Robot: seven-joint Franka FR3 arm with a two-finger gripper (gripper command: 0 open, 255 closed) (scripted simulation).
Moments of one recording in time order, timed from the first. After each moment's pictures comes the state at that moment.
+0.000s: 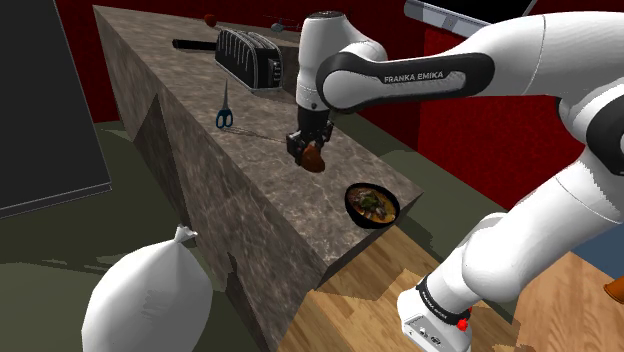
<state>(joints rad) 0.09 -0.10 0.29 -2.08 -0.12 1.88 0.41</state>
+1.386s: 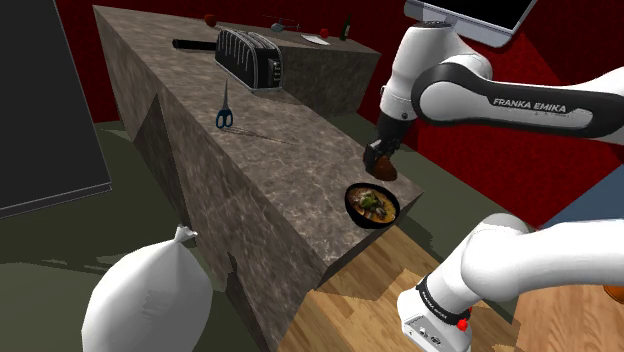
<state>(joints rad) 0.06 -0.67 0.12 -2.50 -0.09 1.76 0.17</state>
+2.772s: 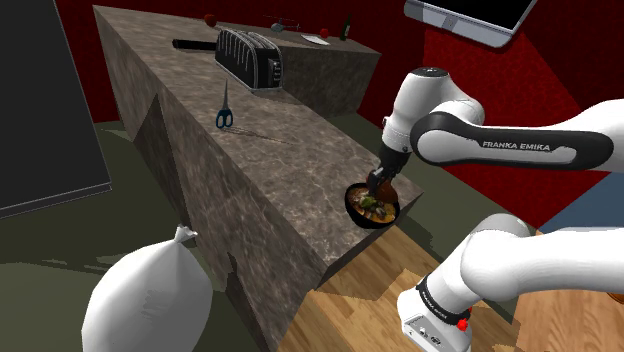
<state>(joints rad) 0.05 -0.76 0.08 -2.74 -0.12 1.93 0.15</state>
